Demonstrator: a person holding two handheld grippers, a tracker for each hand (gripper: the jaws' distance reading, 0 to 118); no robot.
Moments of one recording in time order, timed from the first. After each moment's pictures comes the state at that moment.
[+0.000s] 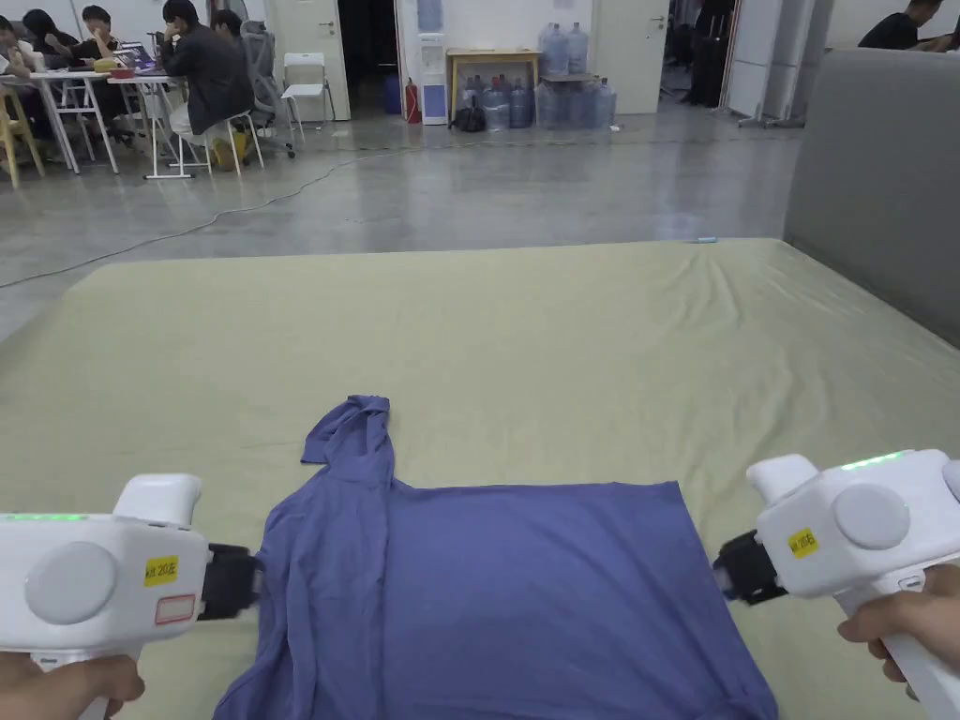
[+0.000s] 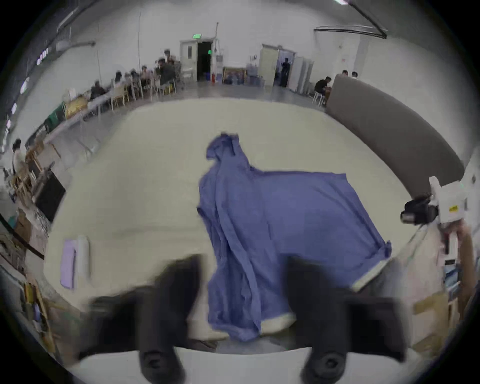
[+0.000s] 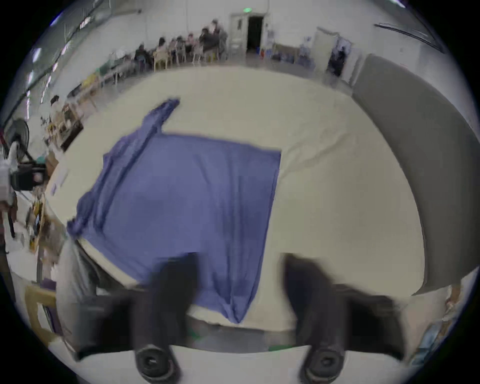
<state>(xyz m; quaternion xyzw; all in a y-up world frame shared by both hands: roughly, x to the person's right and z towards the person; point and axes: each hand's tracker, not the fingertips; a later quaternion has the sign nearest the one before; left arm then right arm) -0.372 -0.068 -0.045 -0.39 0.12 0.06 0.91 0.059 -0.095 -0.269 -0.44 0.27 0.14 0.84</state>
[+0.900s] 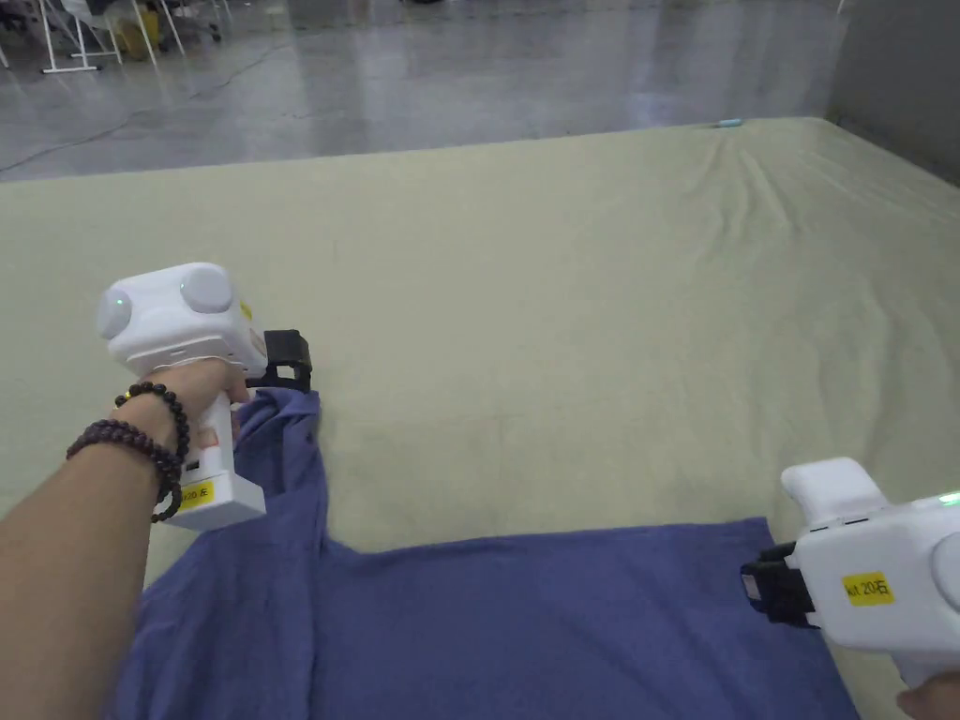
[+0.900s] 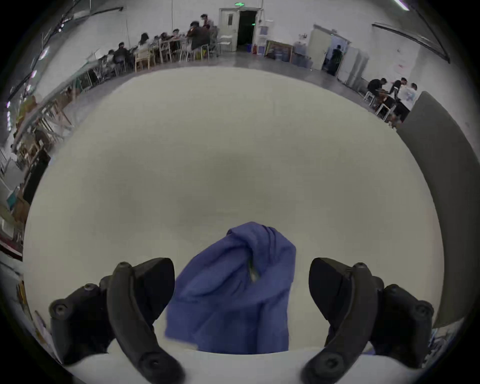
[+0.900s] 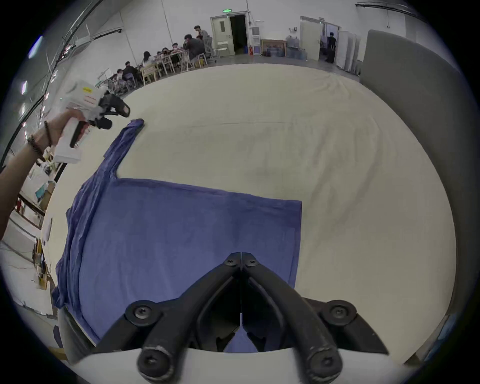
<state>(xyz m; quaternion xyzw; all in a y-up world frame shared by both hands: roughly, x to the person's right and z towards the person) -0.528 -0.196 -0.537 -0.48 0.20 0.18 0.83 -0.015 -0.198 -0.465 -0.49 0.26 0.10 0.83</state>
